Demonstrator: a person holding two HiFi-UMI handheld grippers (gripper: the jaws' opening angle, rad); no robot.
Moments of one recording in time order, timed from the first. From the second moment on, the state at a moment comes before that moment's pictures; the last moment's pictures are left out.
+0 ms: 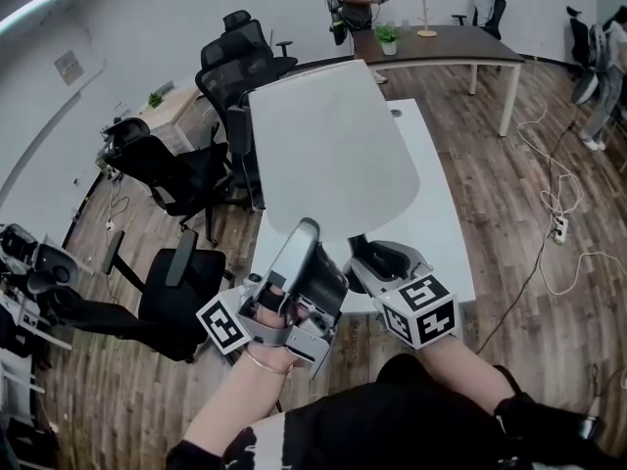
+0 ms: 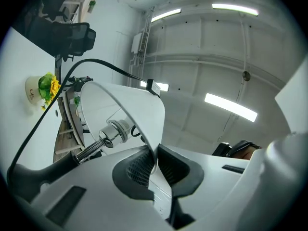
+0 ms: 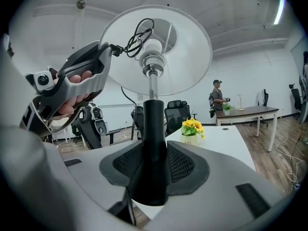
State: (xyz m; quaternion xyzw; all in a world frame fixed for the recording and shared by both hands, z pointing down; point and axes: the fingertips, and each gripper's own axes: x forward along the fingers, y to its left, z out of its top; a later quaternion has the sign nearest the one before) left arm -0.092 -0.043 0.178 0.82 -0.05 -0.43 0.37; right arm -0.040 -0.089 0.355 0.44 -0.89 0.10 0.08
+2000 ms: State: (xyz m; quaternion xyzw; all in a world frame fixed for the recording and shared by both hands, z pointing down) left arm -0.092 0.123 0.172 0.83 -0.03 -0.41 0.37; right arm -0.042 0.073 0.349 0.45 -0.88 0.09 0.09
